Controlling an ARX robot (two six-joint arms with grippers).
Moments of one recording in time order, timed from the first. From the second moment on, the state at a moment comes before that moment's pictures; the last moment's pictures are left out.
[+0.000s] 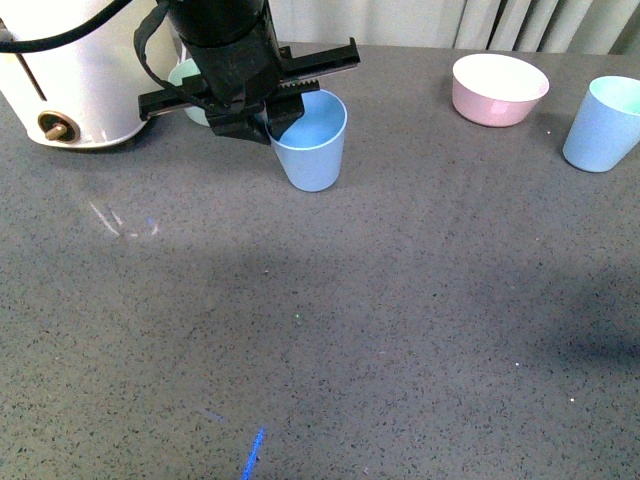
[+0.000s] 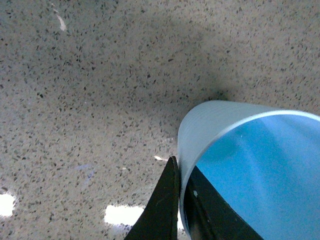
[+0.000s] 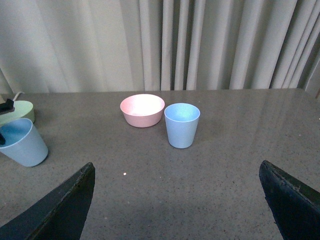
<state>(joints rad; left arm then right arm) -0.44 2.24 1.64 -0.44 -0.04 -0.58 0.00 0.01 0.02 0.00 0.00 0.00</state>
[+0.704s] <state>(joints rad) -0.63 2.27 1.72 -0.52 -0.03 -0.62 0.00 0.01 0.02 0.00 0.00 0.00</state>
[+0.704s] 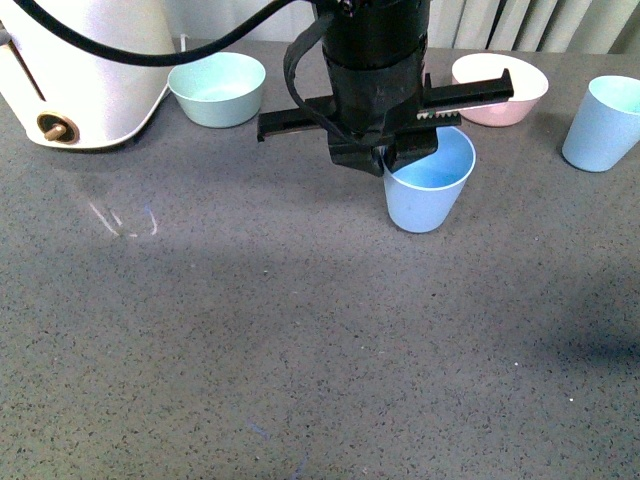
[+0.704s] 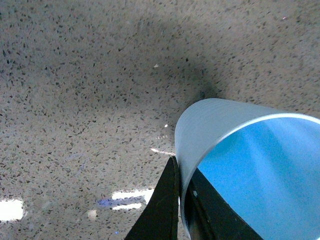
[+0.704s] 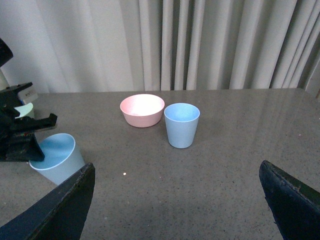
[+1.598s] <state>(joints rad) -0.58 2.10 1.60 -0.40 -0.03 -0.63 0.00 0.01 0.02 0.00 0.00 0.00</state>
